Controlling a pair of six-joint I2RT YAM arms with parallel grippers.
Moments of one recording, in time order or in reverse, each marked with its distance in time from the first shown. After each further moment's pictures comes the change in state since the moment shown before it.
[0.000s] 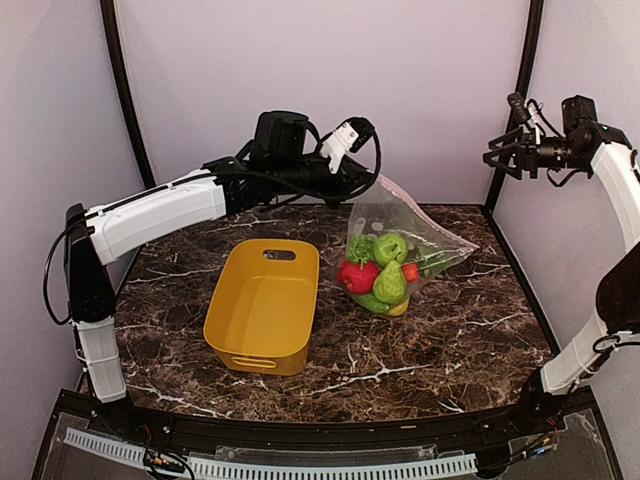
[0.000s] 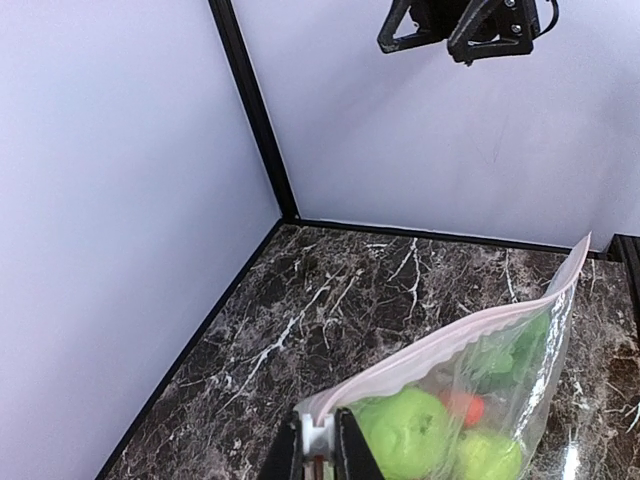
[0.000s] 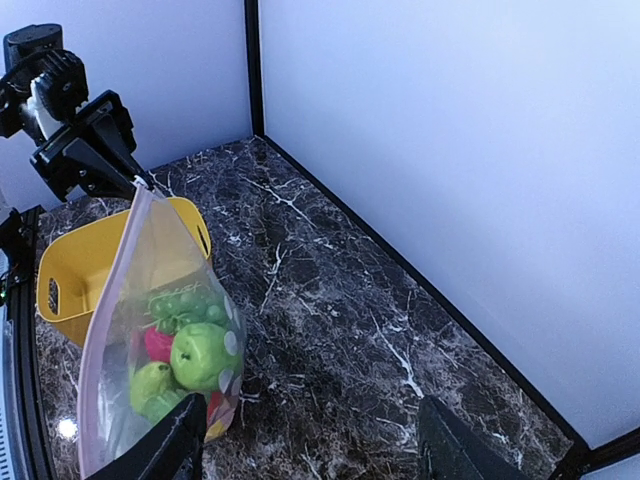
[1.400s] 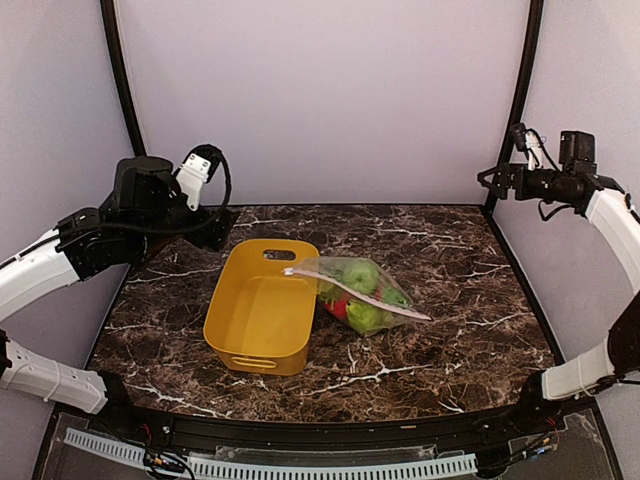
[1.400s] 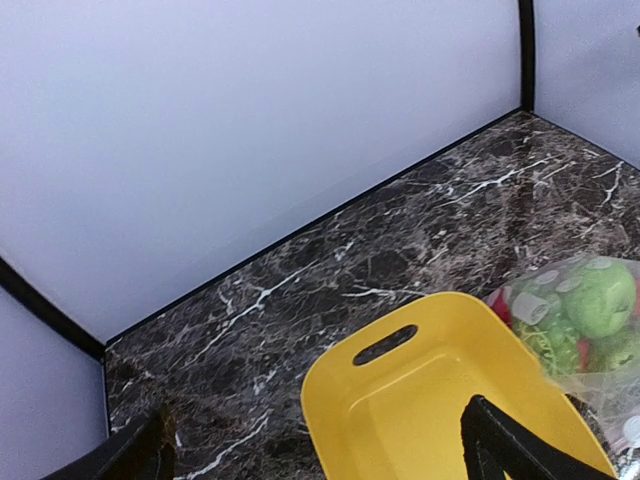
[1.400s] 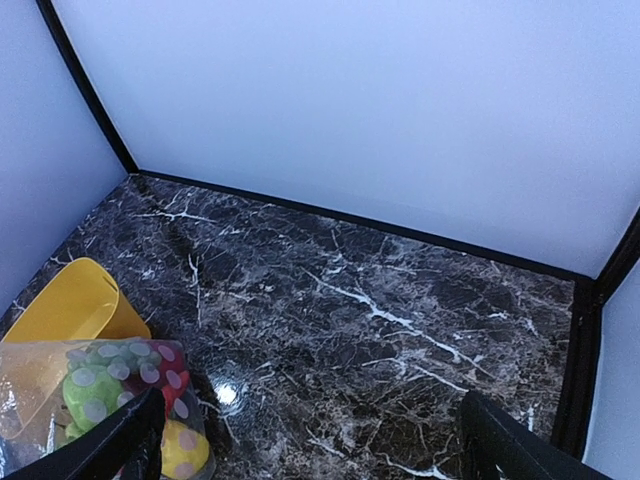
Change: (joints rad) left arm 0.031 -0.795 -0.724 -0.199 -0.657 -0.178; right arm 0.028 -0.230 -0.523 0.526 0.356 0.581
